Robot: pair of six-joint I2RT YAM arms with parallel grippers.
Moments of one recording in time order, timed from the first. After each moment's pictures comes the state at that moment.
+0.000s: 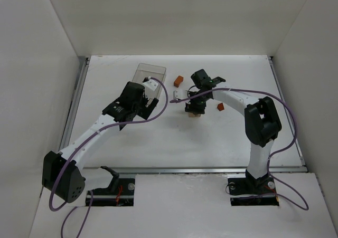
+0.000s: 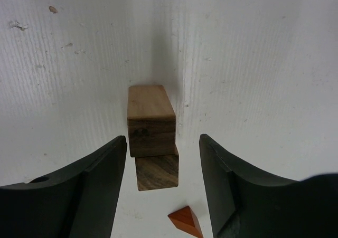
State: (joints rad) left arm -0.52 1.21 0.97 -0.47 -0.28 0.24; right arm 0.52 1.93 1.50 -0.75 -0.29 -1.06
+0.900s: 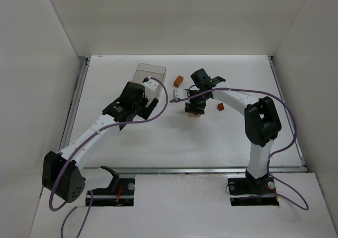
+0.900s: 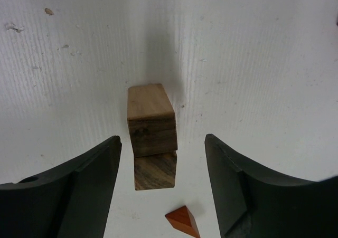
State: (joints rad) left arm -0.52 1.21 0.97 -0.47 -0.29 0.24; right arm 0.52 1.94 1.51 -0.75 -0.29 -1.06
